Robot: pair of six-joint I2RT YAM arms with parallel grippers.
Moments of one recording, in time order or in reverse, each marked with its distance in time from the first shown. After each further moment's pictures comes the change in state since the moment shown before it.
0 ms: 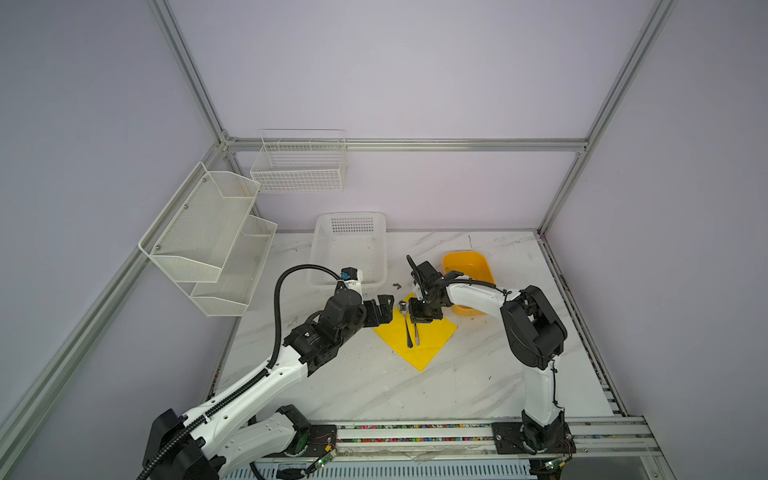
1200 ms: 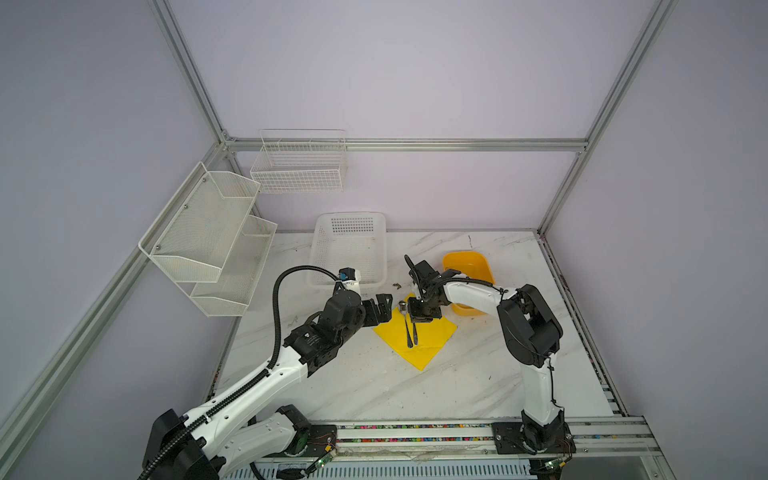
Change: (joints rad) left arm 0.006 -0.003 -0.016 0.024 -0.014 -0.023; right arm 0.005 0.023 0.040 -0.036 0.020 0.000
